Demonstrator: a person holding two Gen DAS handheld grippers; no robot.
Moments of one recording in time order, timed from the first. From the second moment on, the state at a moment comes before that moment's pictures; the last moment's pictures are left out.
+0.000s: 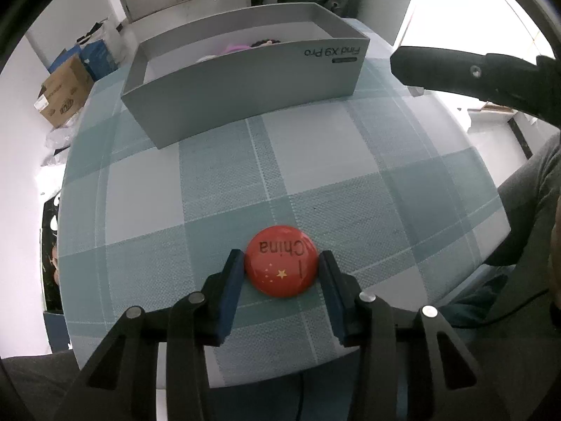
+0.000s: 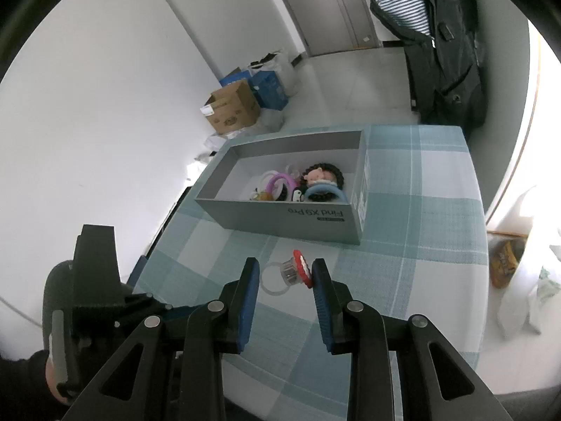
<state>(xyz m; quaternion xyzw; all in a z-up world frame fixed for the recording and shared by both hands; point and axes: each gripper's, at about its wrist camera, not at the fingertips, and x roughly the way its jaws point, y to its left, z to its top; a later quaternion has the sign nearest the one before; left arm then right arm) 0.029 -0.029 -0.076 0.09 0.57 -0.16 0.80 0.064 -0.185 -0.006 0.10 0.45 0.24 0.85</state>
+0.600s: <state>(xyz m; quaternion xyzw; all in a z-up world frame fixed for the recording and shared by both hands) 0.057 -0.002 -0.051 0.04 0.52 -0.14 0.84 0.067 -0.186 -0.001 0.11 0.45 0.25 0.85</state>
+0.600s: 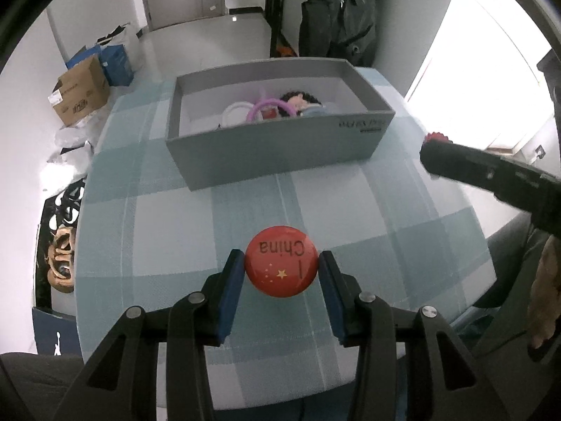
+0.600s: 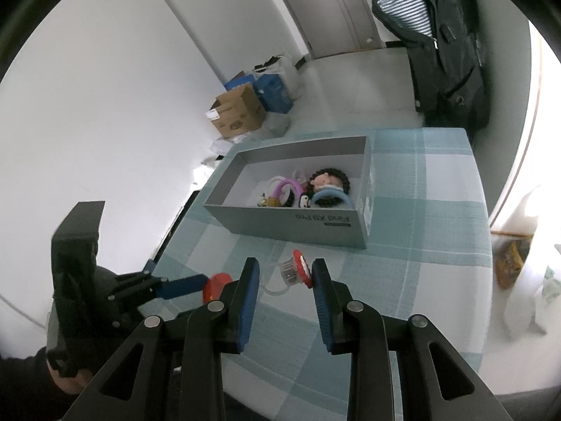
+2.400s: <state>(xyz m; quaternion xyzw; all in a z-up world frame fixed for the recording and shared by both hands) 0.186 0.023 -0.038 -0.14 0.55 -0.23 0.79 0.198 -0.165 -0.014 0.18 0.49 0.24 0.82</state>
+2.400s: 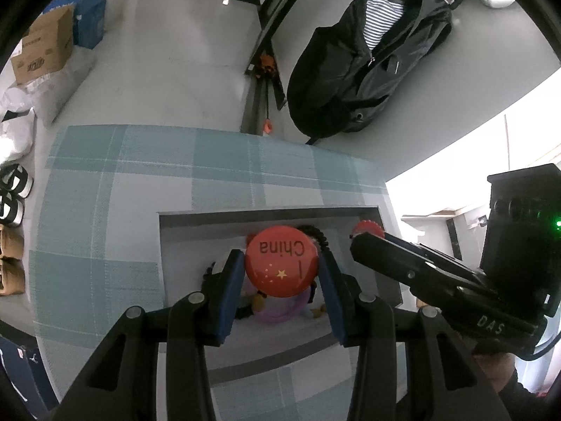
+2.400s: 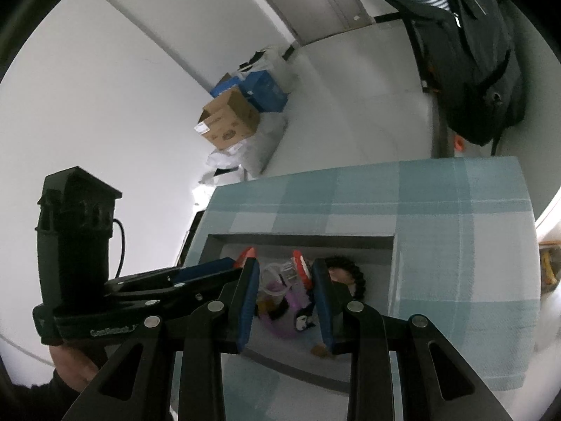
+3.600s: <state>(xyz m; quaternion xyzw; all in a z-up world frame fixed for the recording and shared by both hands) 0.142 0.011 -0.006 -0.04 0.46 -0.16 0.87 0.166 -0.181 0.005 0.16 0.42 0.21 0.87</state>
